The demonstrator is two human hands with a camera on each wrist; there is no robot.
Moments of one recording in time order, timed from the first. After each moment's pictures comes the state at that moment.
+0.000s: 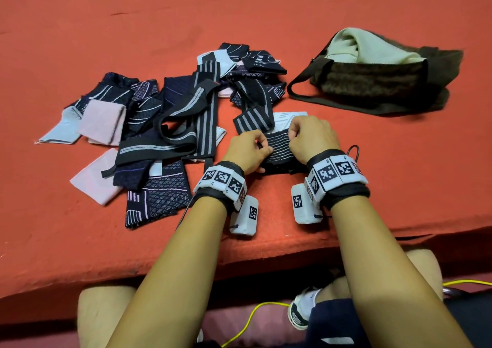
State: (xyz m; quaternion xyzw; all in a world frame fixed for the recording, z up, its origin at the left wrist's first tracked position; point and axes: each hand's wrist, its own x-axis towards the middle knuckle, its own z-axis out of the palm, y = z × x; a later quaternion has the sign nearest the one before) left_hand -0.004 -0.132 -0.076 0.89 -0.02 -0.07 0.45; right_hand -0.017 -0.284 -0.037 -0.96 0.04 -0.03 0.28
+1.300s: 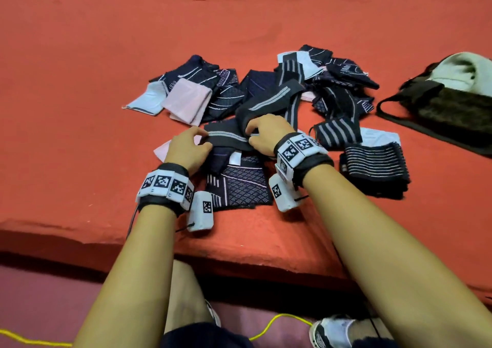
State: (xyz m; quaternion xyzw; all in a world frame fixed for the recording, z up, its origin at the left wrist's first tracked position) left_hand -0.061 0.127 -0.060 0.90 0.22 0.09 0.37; right_hand 0.020 -0.055 -0.027 -0.95 -0.25 0.11 0.16
